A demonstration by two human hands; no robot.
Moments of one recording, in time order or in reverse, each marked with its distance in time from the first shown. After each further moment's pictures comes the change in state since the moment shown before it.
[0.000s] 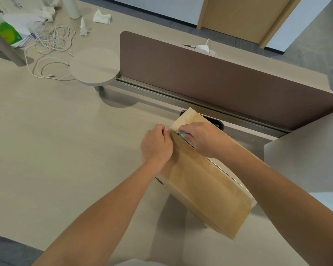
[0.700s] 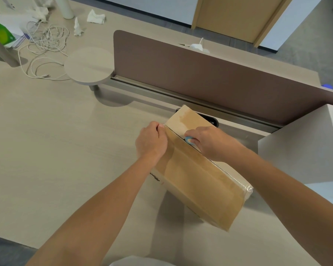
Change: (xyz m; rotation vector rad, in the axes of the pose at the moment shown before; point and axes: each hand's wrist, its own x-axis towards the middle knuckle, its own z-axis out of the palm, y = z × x) left_hand 0.003 -0.005 0.005 -0.029 -0.005 -0.011; right_hand -0.035 0.015 0.001 0.015 -0.065 0.032
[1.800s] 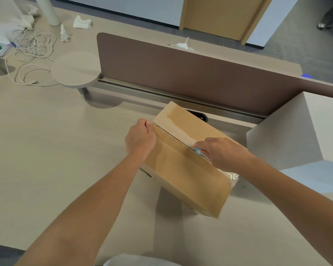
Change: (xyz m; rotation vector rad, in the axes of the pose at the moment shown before) left_hand 0.002 -0.002 0.003 0.102 0.001 0.002; right_hand -0.067 0.033 0.026 0.001 -0.005 0.045
